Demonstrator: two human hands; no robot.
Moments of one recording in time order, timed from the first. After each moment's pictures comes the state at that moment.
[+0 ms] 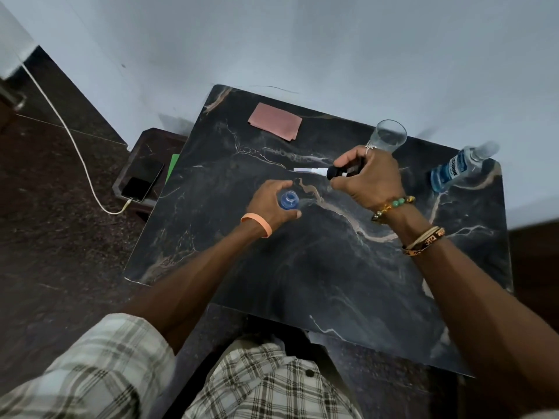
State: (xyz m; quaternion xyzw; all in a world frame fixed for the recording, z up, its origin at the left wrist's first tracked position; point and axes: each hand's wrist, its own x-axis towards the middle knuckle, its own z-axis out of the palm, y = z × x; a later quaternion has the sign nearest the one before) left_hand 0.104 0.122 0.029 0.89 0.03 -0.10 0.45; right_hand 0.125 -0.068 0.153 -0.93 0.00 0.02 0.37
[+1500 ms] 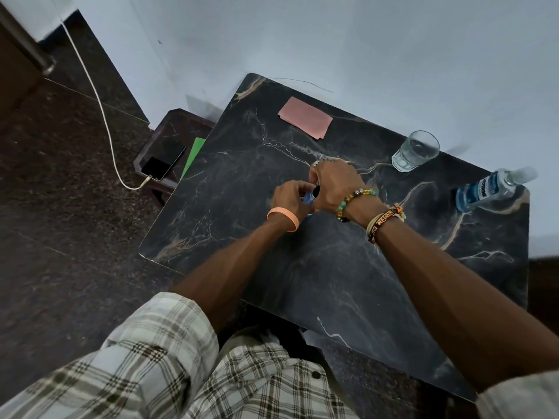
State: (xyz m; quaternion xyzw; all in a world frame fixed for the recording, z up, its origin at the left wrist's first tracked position) left_hand 0.110 0.117 0.009 0.86 0.10 -0.05 0.49; right_hand 0.147 0.021 0.110 -0.97 -0.20 0.16 0.02
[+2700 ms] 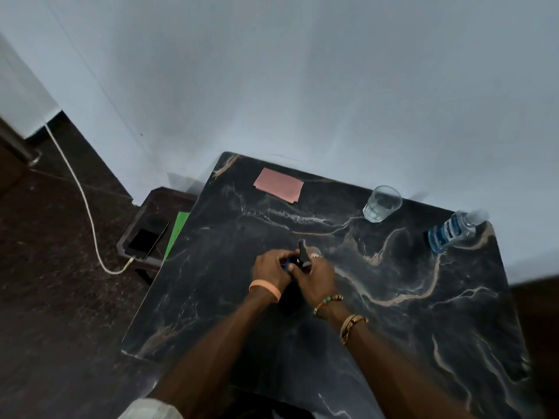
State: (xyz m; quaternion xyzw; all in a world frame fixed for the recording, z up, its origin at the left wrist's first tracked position) left_hand 0.112 0.122 0.010 0.89 0.06 -0.06 0.44; right_hand 0.104 0.005 0.041 -0.93 0.00 0.05 0.37
